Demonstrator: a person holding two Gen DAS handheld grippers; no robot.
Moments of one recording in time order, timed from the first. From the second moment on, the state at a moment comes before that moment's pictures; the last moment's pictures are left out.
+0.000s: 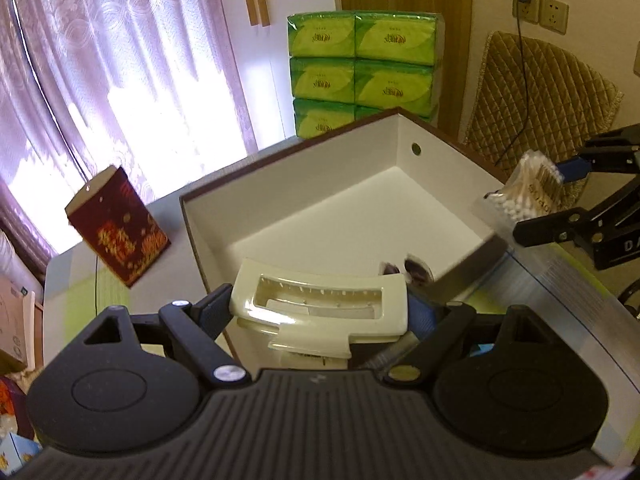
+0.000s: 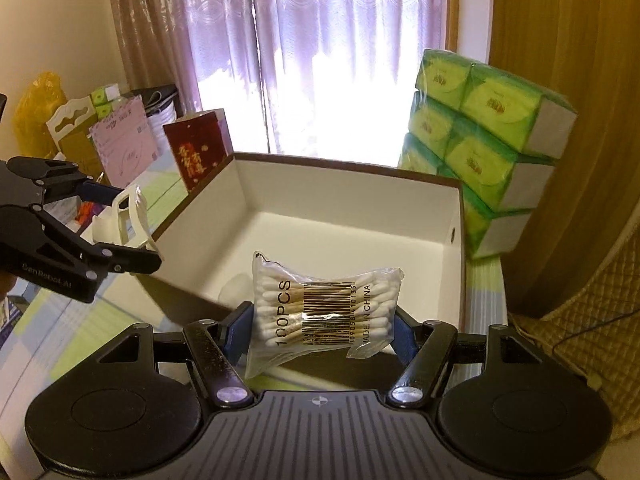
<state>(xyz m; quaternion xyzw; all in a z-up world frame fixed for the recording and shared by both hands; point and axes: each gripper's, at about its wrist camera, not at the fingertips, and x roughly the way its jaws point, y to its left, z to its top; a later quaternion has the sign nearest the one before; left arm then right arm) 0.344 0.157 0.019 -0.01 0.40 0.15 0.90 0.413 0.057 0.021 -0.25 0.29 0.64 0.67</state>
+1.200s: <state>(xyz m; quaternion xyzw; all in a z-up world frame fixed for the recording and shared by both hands) 0.505 0.241 -0.106 -0.14 0.55 0.18 0.80 0.479 0.199 -0.077 -0.32 0.43 0.55 0.64</state>
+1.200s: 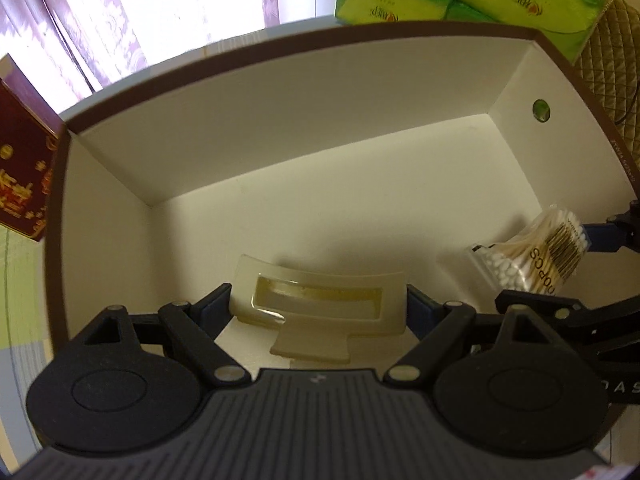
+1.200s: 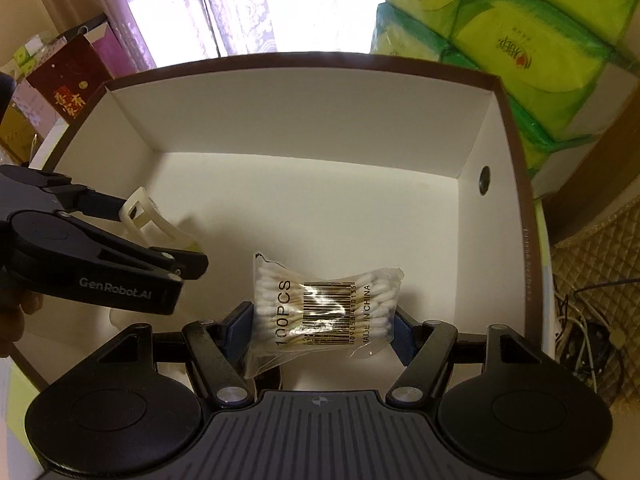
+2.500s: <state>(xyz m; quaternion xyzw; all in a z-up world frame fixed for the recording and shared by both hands) 0.441 0.228 -0.038 -0.11 0.50 0.20 0.83 0.454 0.150 -0.037 -0.31 0.38 0.58 0.65</state>
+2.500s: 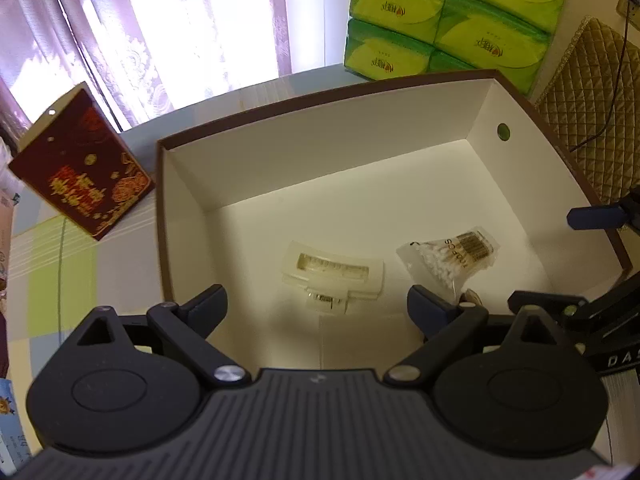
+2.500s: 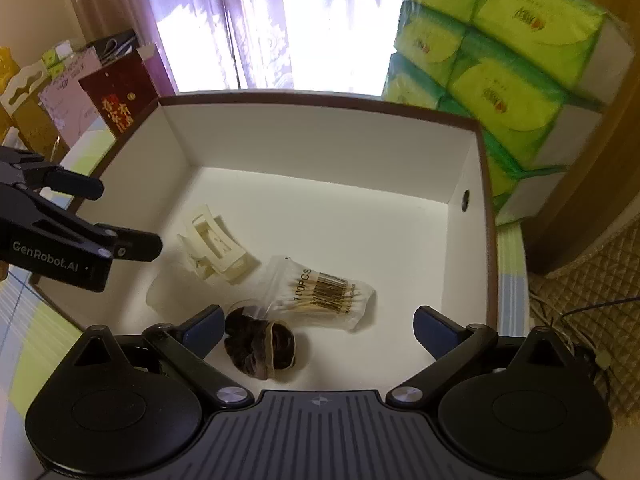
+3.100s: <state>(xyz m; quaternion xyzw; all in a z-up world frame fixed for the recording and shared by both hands) 0.356 0.177 0.015 -0.11 0.45 0.23 0.85 0.406 0.078 0.019 -0.26 0.33 0.60 0.68</state>
